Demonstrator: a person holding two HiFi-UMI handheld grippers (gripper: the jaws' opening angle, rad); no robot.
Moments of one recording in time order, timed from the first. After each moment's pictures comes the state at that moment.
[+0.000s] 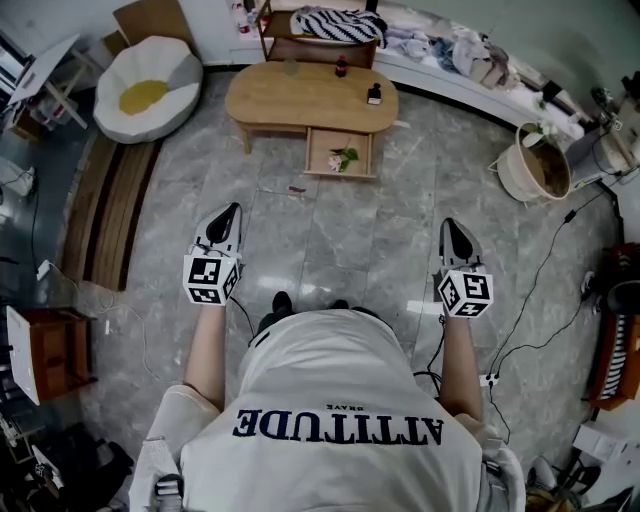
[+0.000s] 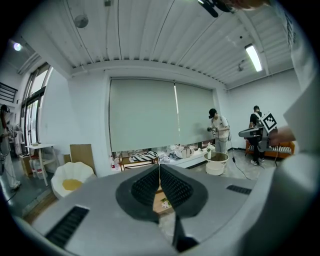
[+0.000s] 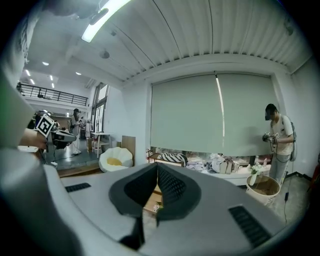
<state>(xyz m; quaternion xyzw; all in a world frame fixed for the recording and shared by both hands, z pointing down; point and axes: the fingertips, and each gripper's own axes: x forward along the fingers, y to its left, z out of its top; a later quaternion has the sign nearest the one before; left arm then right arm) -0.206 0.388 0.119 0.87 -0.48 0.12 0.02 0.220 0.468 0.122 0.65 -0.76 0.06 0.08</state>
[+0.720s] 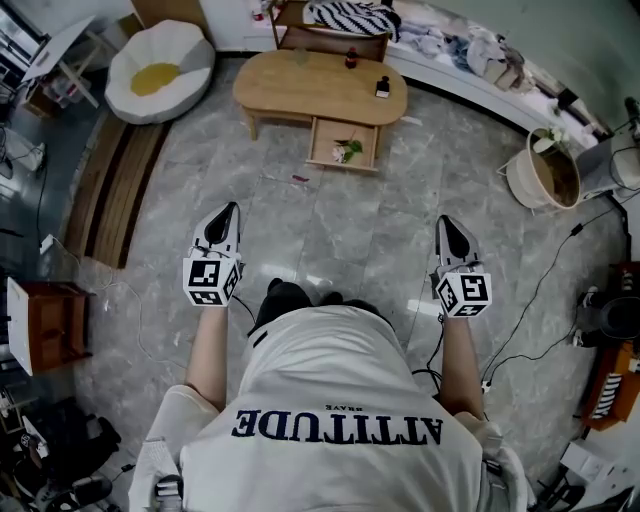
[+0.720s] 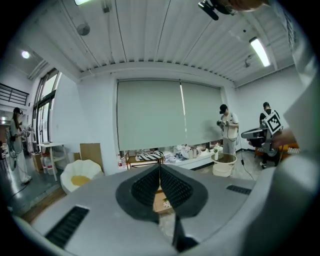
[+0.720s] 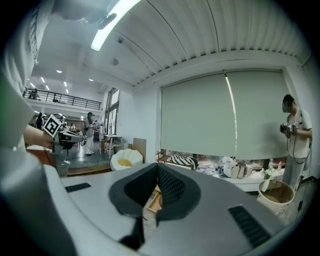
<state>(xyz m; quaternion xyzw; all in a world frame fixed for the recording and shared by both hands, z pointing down) -0.175 0.428 0.125 0.84 -0.53 0.12 0.02 0.240 0.474 0.128 0.59 -0.81 0.04 0.07</state>
